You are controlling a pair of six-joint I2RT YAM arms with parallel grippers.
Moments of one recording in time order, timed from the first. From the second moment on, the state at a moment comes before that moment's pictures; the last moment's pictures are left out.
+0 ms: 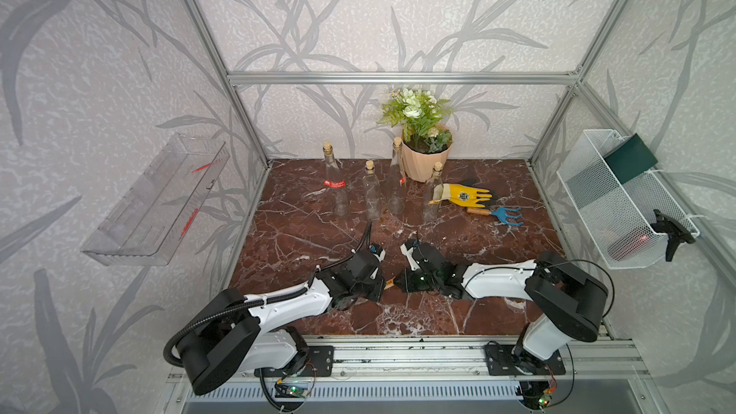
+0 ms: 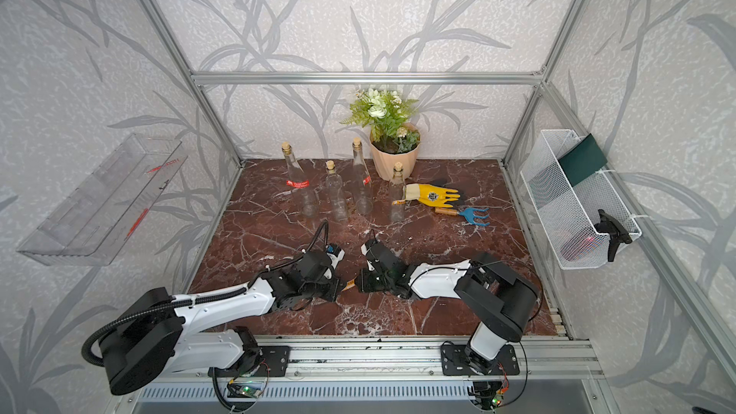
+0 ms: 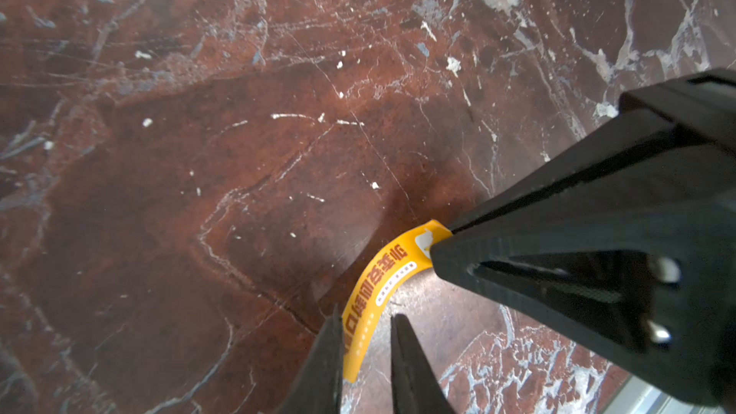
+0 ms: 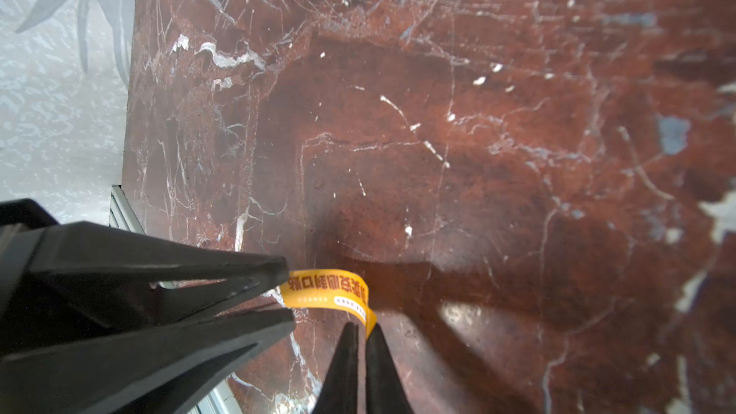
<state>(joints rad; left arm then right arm) -0.82 1.27 0.49 -0.15 0.05 -0.48 0.92 1.64 0.67 0.17 -0.25 0.83</state>
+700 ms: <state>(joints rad) -0.82 1.29 0.49 -0.16 0.06 -0.49 0.93 1.64 0.67 0.17 -0.26 0.83</state>
